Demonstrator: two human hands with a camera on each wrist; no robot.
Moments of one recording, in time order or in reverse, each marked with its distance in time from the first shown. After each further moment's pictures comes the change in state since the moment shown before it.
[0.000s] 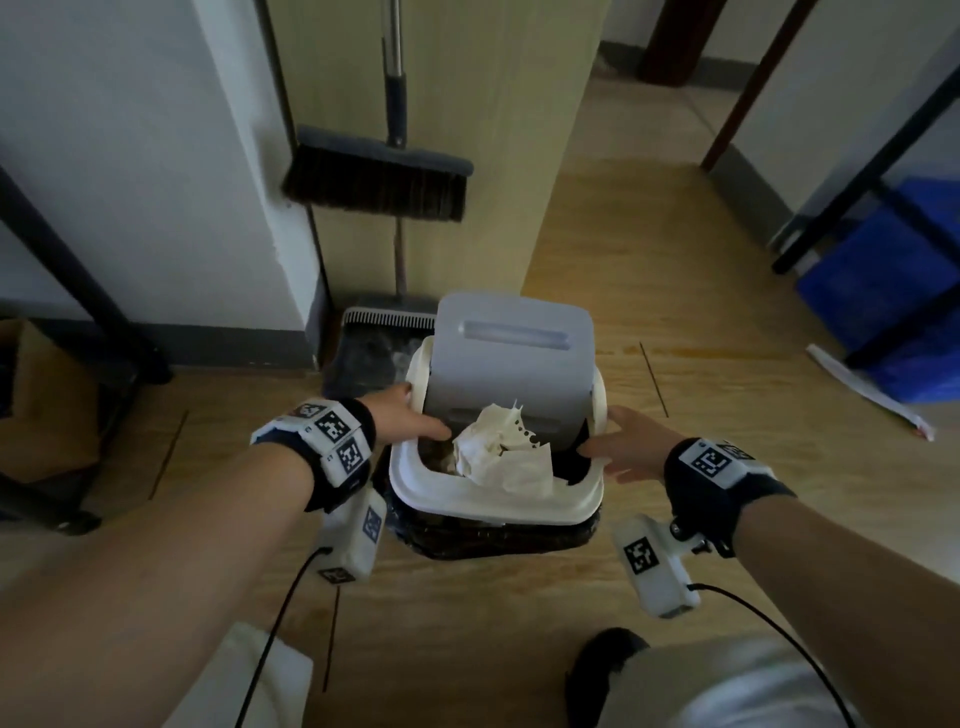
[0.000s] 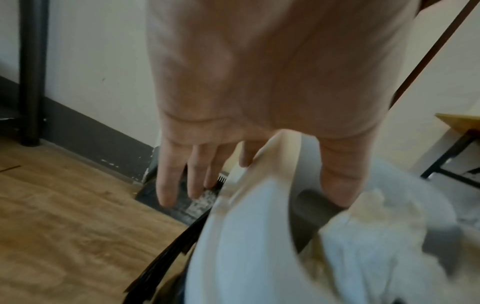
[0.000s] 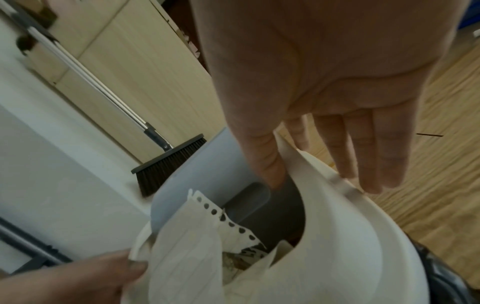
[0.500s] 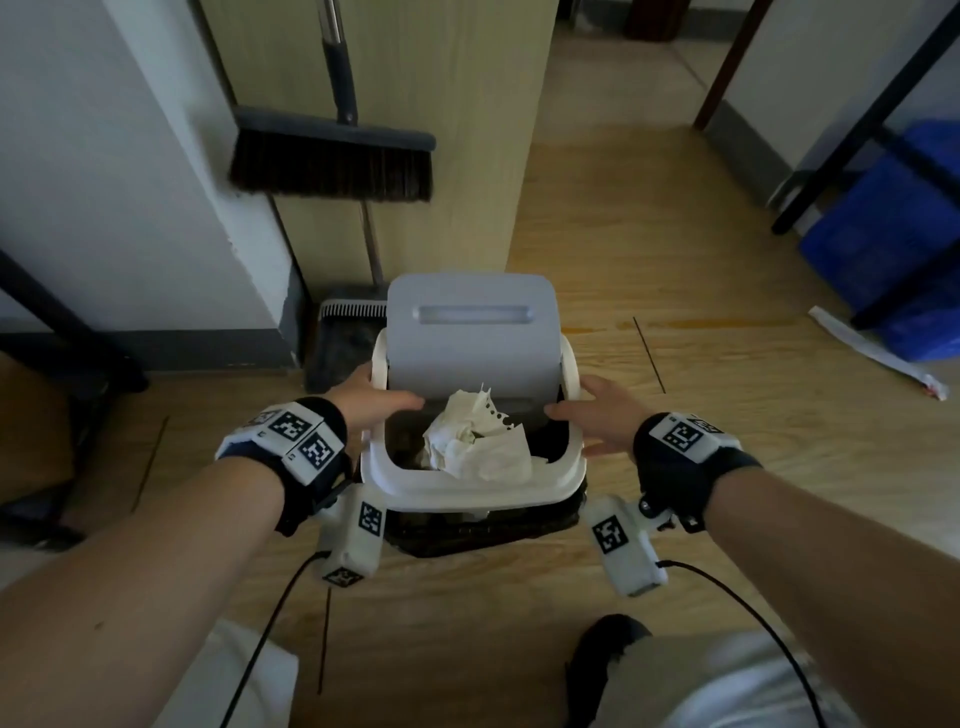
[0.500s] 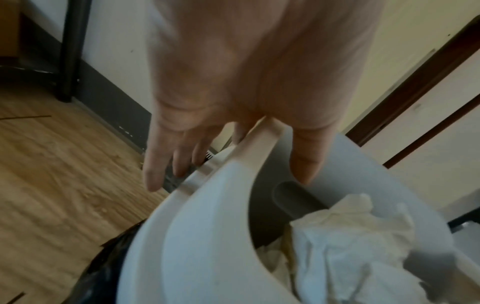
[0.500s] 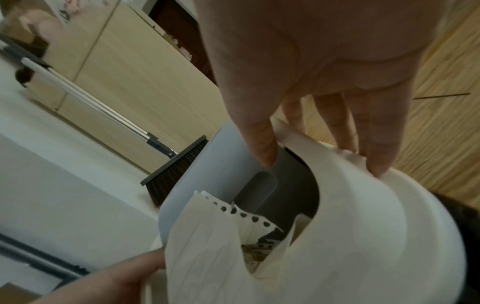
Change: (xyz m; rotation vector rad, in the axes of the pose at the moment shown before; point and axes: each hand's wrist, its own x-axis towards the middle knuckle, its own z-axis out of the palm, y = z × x) left_hand 0.037 -0.004 0.008 -0.266 0.123 -0.048; right_hand 0.017 -0.004 0.001 0.266 0.005 -0.044
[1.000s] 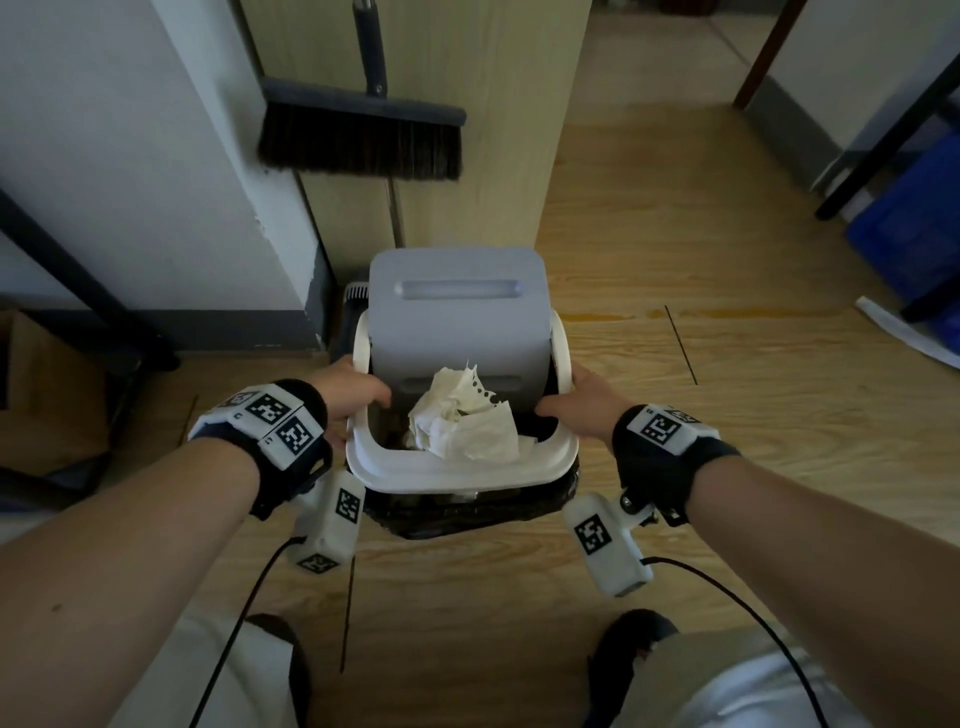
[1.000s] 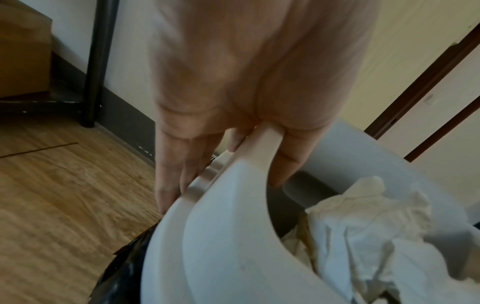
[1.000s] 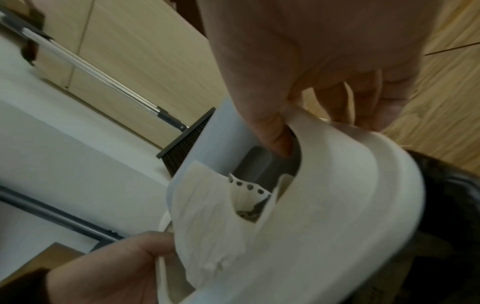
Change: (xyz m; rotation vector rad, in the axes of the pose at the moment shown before) left_hand -0.012 -0.016 -0.023 0.017 0.076 -0.142; right_hand 0.008 -0.012 0.042 -0.175 -0.018 -0.143
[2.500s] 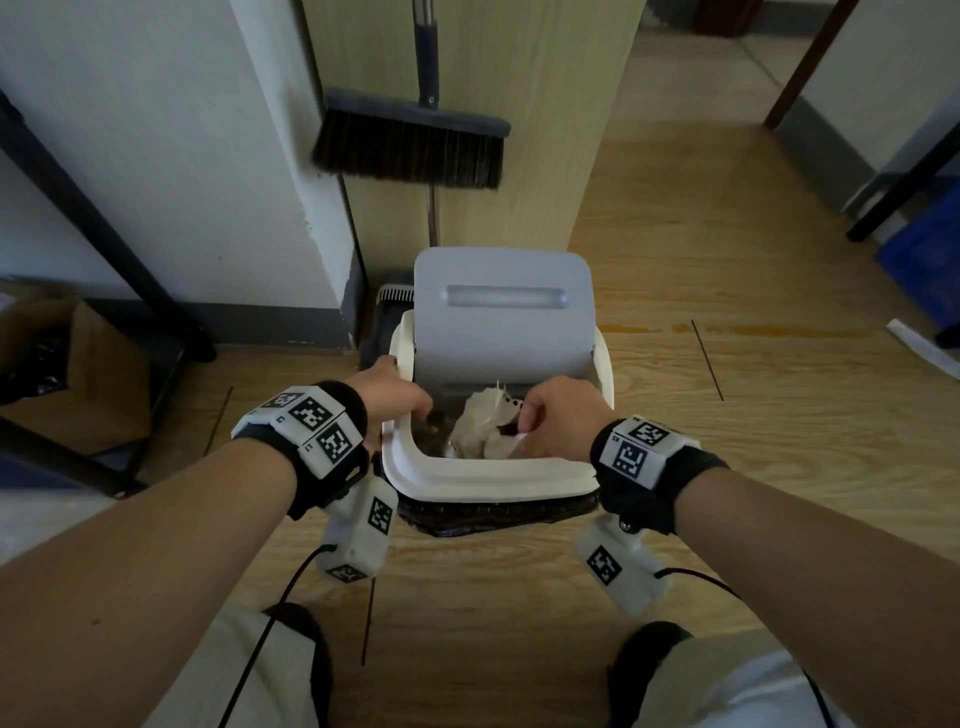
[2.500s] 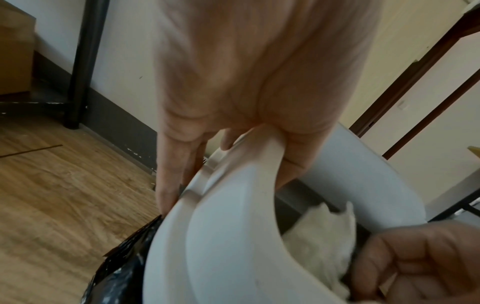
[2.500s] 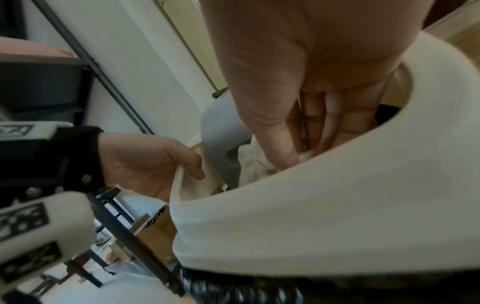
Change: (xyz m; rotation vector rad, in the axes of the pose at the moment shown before) left_hand -0.003 -0.012 -0.005 0.004 -0.034 0.055; right_hand -0.011 -0.025 0.039 -0.566 0.023 -0.324
